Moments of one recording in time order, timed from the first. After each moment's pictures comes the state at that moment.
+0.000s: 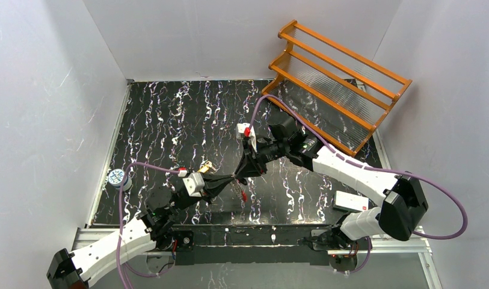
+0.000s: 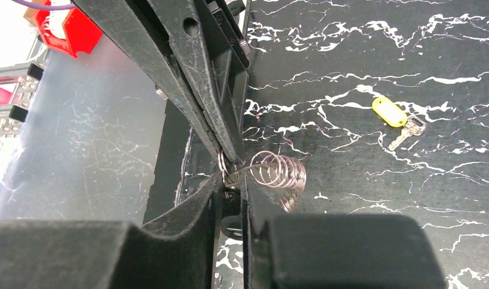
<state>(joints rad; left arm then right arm) -0.88 0.44 0.12 0.54 0.24 0.00 0.85 1.38 1.07 -0.22 -0.93 -0.11</state>
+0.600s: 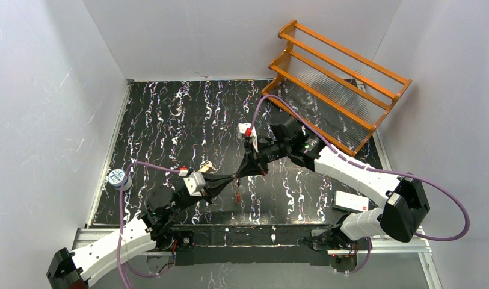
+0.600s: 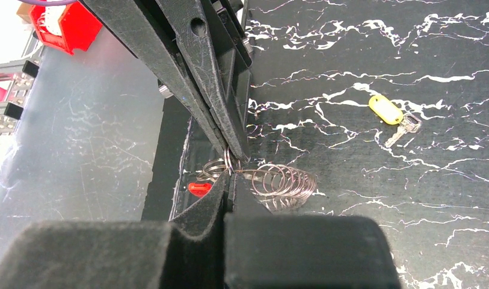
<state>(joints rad) -0.88 0.45 0.12 0.54 0.25 0.00 0.85 1.36 1.07 -0.25 -0.92 -0.13</state>
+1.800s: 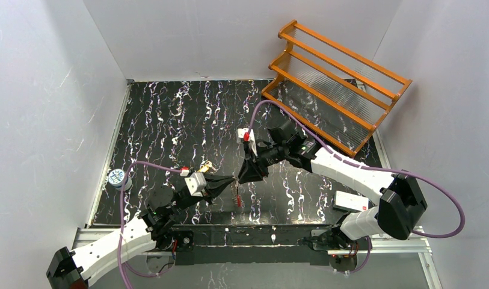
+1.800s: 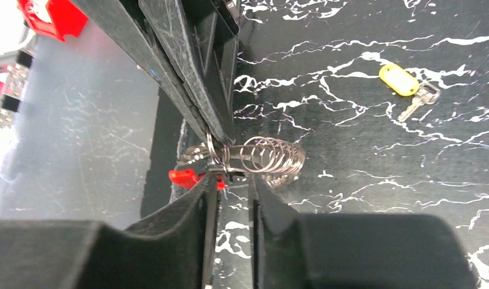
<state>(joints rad) -0.88 0.46 0.12 0.54 0.25 0.00 0.85 1.38 1.03 -0.26 -0.91 -0.14</state>
